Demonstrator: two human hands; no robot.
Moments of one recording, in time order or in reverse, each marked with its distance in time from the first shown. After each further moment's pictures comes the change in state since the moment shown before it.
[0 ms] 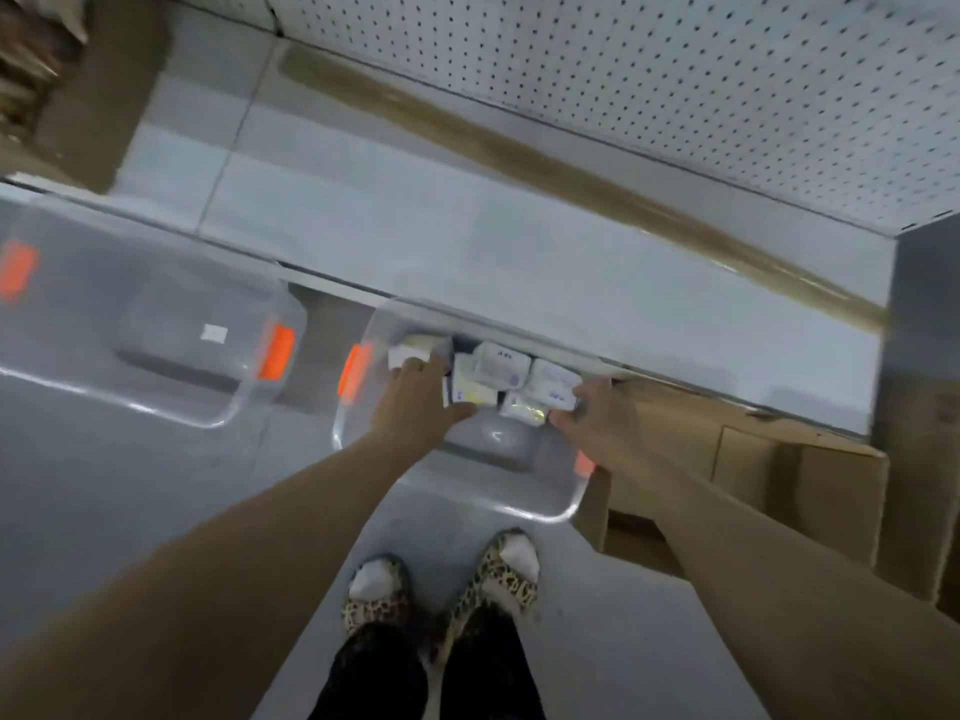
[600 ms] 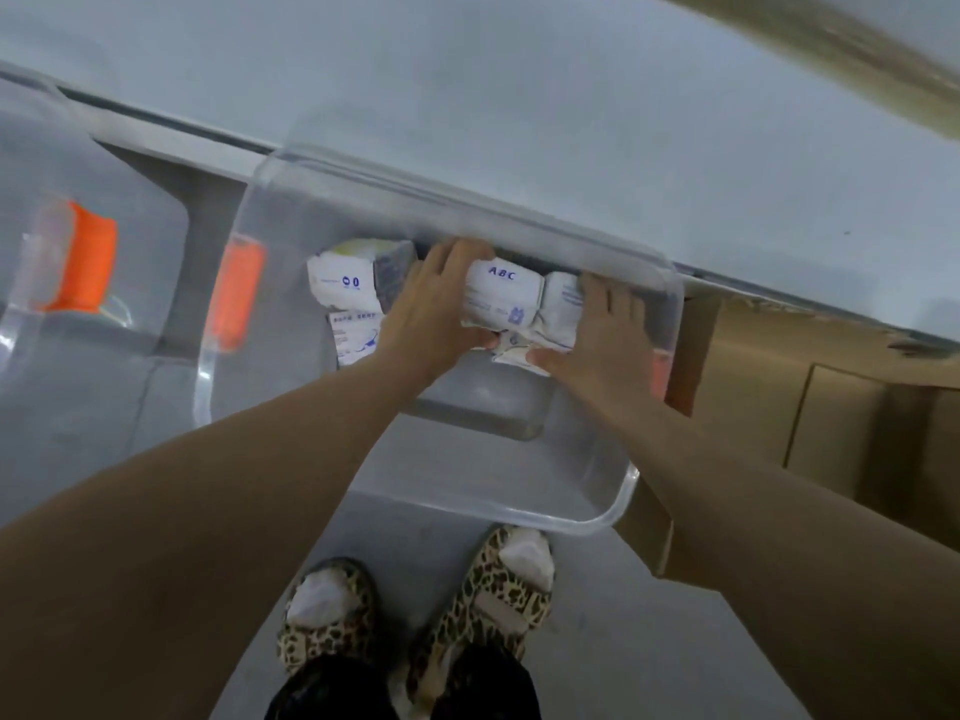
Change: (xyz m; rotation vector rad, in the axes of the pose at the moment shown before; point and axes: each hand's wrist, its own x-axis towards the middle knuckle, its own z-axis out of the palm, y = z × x) left_hand 0.161 -0.043 0.158 -0.087 0.224 0.414; right_hand 0.131 0.046 0.102 -0.165 0.299 -0.146
